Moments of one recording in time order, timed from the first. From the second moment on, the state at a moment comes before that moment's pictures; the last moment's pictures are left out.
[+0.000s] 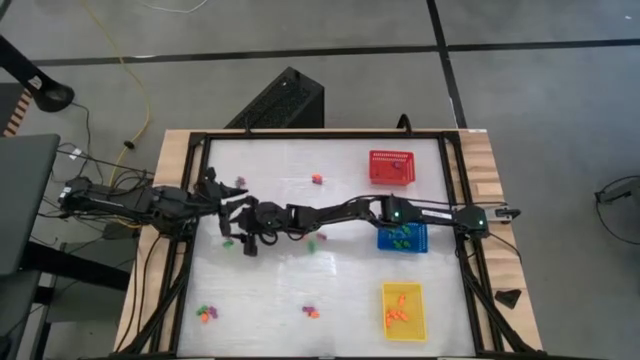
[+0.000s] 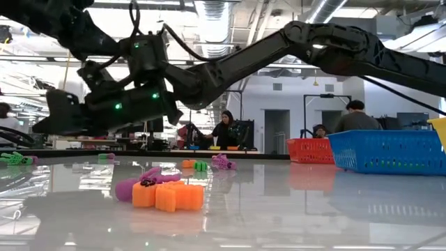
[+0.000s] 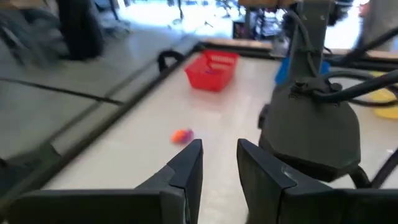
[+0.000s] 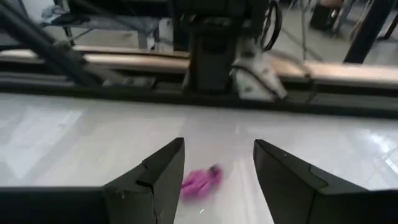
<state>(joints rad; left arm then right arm) -0.18 0.41 0.40 -0.21 -0.56 -0.11 0.01 2.78 2.35 0.27 -0.03 -0.05</state>
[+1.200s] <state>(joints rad) -0.12 1.33 0.77 -1.11 -0.11 0.09 0.43 2.00 2.35 -1.57 0.69 0.24</state>
